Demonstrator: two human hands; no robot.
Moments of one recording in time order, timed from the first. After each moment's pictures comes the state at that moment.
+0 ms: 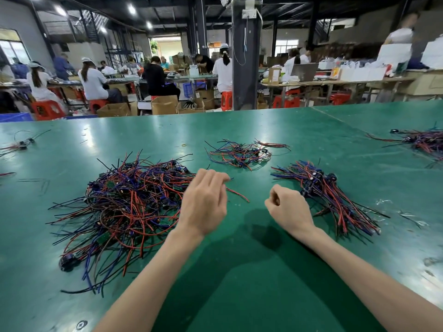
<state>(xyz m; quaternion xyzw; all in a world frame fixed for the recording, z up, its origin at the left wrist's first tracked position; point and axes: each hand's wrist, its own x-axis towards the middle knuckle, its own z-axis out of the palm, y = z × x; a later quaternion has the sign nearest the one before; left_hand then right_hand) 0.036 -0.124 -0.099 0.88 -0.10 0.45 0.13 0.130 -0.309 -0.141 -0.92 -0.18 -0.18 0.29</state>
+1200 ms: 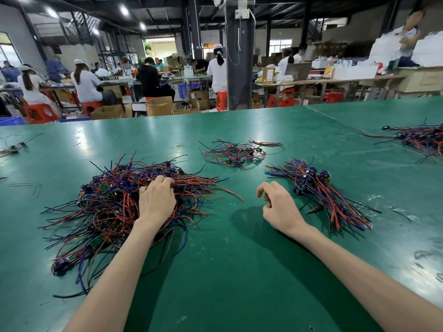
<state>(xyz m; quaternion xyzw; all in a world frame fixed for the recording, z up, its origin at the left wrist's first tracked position) 0.070 -0.023 -0.132 0.95 0.18 0.26 0.07 0.135 -0.311 -0.146 -0.89 -0.29 -0.15 0.33</state>
